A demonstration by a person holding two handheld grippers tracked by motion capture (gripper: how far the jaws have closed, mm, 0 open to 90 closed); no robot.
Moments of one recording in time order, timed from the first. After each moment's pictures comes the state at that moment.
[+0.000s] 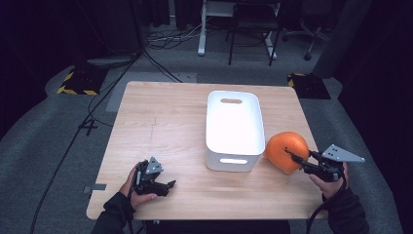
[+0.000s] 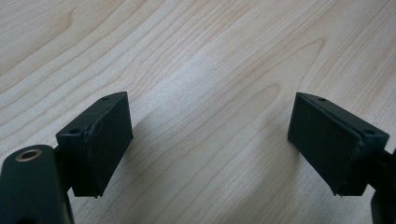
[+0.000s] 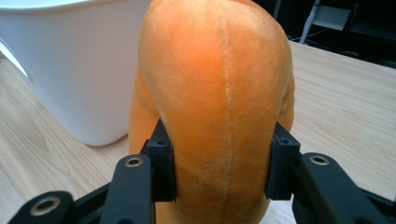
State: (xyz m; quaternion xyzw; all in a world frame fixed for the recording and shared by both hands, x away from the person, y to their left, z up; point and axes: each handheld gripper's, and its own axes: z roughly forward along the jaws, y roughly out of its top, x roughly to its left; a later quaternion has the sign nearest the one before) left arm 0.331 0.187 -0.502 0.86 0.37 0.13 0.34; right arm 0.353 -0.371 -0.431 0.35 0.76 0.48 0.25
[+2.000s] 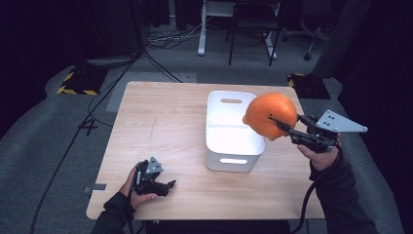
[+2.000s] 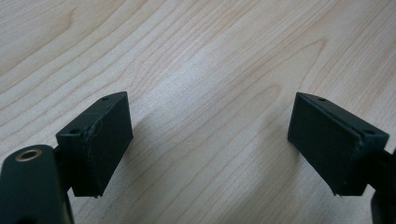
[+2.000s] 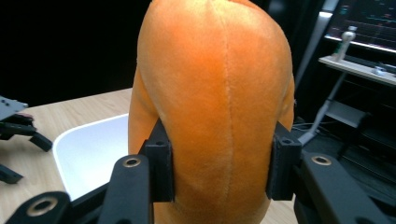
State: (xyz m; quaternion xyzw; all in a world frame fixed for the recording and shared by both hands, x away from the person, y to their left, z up) left arm 0.331 0.187 -0.503 0.86 0.37 0.13 0.34; right arm 0.373 -0.288 -0.312 0.23 0.74 0.56 0.29
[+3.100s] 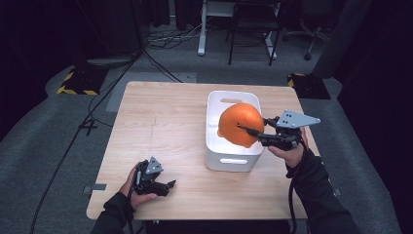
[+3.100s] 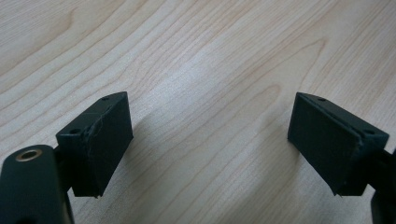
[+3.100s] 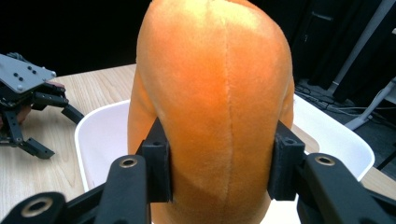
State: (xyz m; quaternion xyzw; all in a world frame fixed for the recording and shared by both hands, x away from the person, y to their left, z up) left arm 0.331 0.187 -0.502 0.86 0.37 0.14 0.34; right arm 0.400 -0.228 -0.343 0.21 0.80 0.52 0.22
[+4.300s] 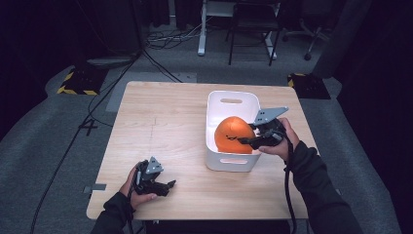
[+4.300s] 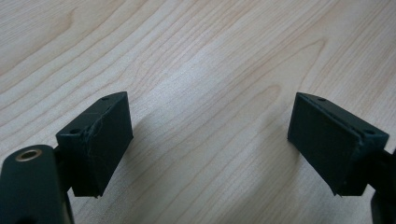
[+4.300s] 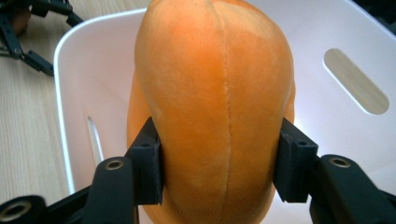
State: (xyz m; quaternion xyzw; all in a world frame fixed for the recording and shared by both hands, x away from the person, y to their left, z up) left arm 0.331 0.187 -0.503 0.86 0.37 0.13 0.34; right arm 0.430 -0.198 -0.356 0.17 0.90 0.37 0.14
